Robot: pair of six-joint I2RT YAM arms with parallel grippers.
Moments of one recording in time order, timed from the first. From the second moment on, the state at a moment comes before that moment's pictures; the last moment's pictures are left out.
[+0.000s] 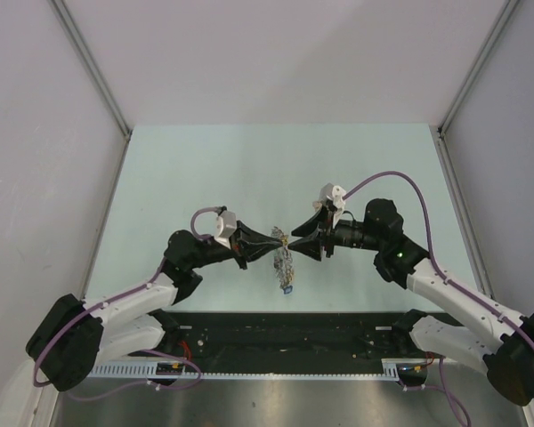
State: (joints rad) left arm -0.67 1.04 0.35 0.96 0.69 -0.29; right arm 0.65 0.98 0.67 0.21 -0.71 0.13
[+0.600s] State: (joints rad) left arm -0.67 1.05 0.35 0.99 0.71 -0.32; right arm 0.66 1.01 0.65 0.30 -0.76 0.13
